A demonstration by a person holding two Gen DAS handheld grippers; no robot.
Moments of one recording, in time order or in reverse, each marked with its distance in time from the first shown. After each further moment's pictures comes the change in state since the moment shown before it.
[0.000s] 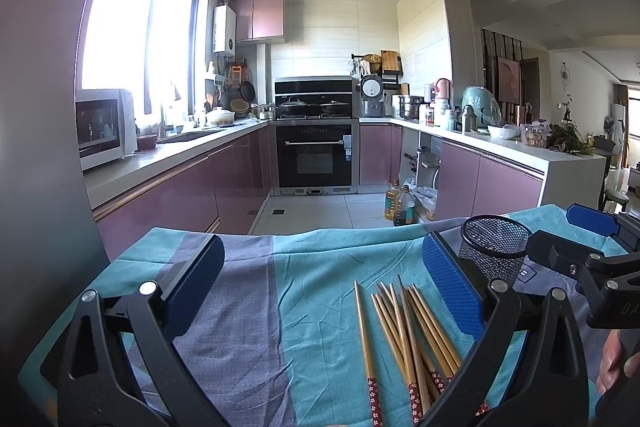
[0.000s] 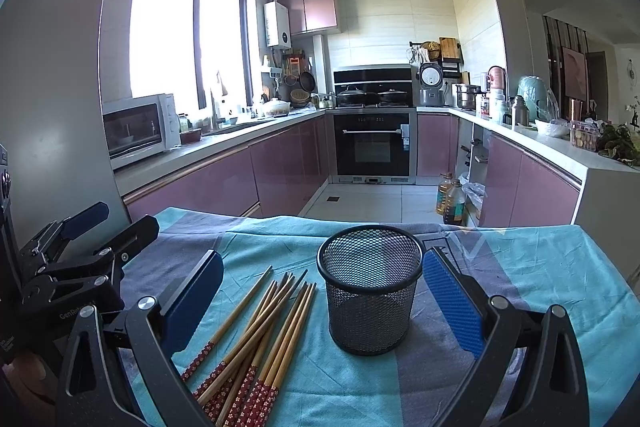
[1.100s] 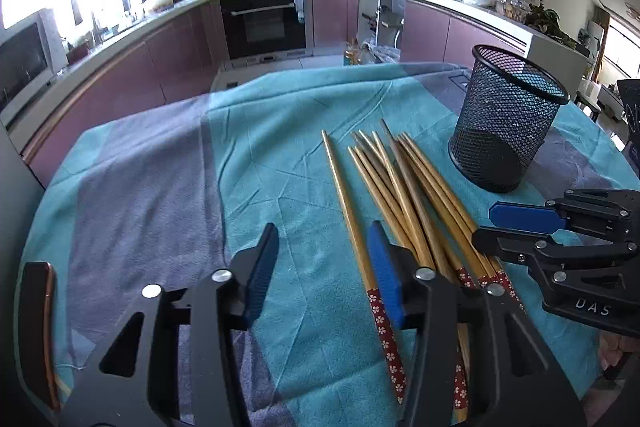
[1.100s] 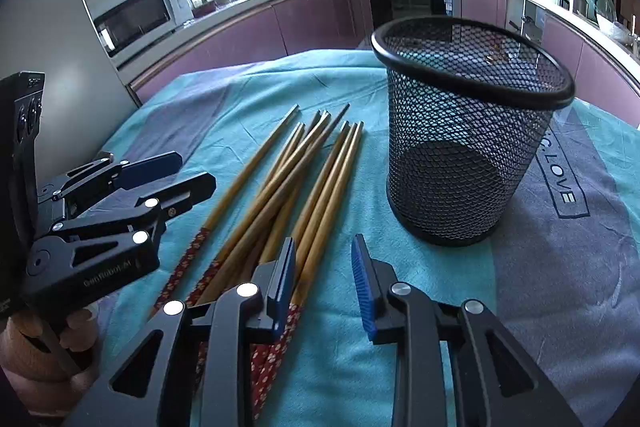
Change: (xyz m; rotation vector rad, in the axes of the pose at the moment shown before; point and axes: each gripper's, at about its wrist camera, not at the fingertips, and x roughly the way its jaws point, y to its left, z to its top) left arm 0.106 -0.004 -0.072 0.095 0.534 -0.177; right arm 0.089 0.020 -0.058 0.030 0.533 0.142
